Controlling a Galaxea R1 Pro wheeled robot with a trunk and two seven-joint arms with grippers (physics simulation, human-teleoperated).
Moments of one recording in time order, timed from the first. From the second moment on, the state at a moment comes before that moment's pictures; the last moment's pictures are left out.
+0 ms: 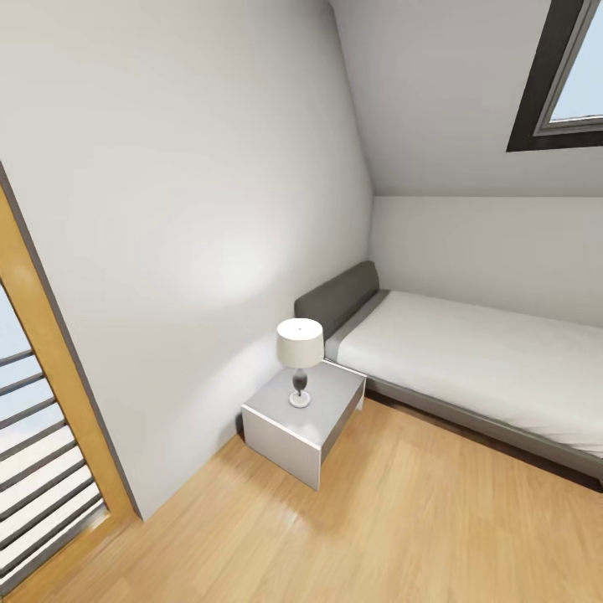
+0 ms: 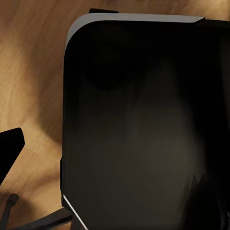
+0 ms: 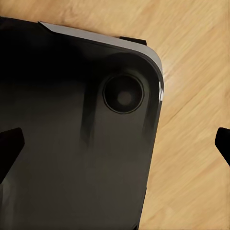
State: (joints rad) left arm 0.00 0.00 0.03 -0.04 0.07 -0.03 0.00; right arm -0.01 -0.01 0.05 0.00 0.09 -0.16 0.00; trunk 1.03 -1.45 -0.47
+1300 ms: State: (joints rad) left arm -0.01 0.02 0.08 -0.53 0.17 0.27 0.04; right arm -0.17 0.00 0.03 -0.46 0.07 0.05 -0.20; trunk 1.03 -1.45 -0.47
